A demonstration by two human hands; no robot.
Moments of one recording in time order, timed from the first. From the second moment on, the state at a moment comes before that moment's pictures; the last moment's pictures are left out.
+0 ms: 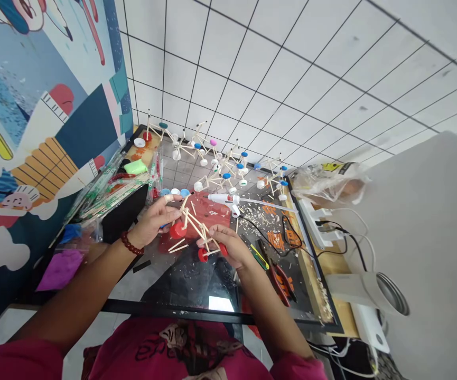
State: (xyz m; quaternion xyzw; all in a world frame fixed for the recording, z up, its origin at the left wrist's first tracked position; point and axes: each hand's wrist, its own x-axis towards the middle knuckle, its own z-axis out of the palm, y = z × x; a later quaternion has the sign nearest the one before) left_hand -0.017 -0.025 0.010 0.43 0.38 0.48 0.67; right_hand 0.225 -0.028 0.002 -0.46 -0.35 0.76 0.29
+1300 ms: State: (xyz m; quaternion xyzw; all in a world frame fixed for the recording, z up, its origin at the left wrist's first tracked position) left_hand -0.008 -0.018 0.005 0.26 0.42 0.45 0.74; right_hand 0.333 -0.124 0.001 -0.65 -0.74 0.14 0.13
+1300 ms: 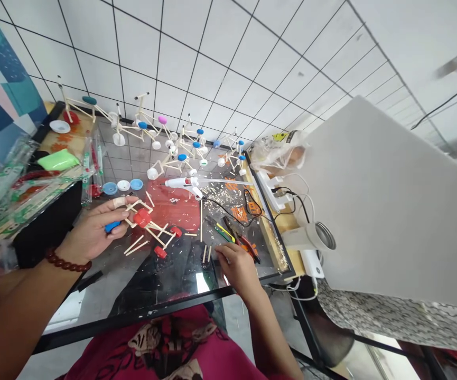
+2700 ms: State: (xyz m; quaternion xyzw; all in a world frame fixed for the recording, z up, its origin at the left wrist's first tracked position) left_hand -0.008 -0.021 -0.003 0.28 0.37 0.46 0.76; right_hand 0.202 0.010 -0.025 -0.48 -0.50 0.63 0.33
